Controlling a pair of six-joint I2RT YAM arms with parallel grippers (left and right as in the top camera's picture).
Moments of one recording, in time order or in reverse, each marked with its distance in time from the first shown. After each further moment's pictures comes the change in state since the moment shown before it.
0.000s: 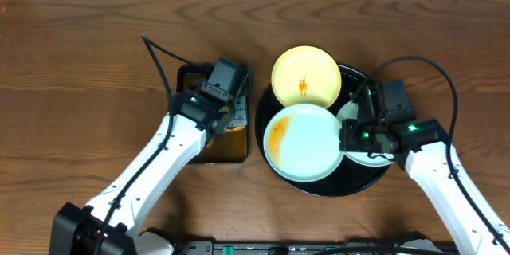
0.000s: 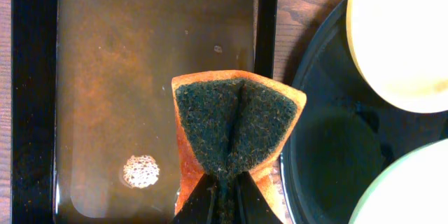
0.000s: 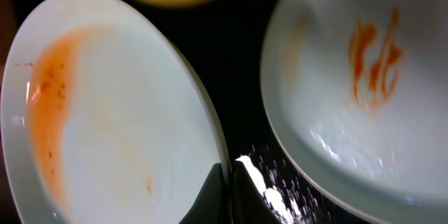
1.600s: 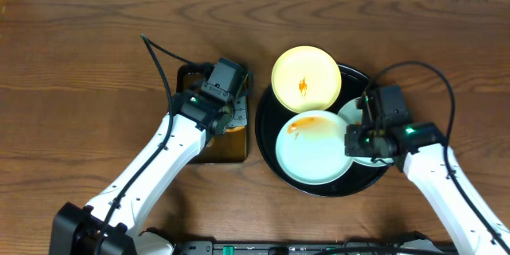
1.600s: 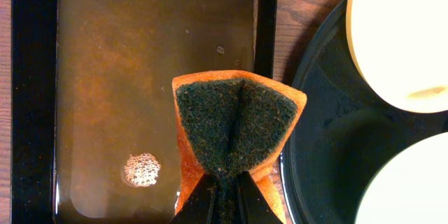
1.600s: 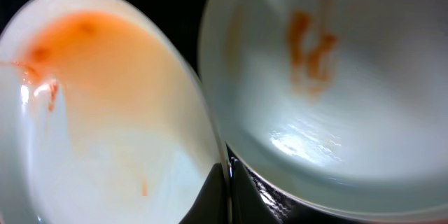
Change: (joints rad) left arm 0.000 0.000 0.000 0.000 0.000 0.000; right arm 0.007 -0.002 -0.019 -0.031 0.170 0.000
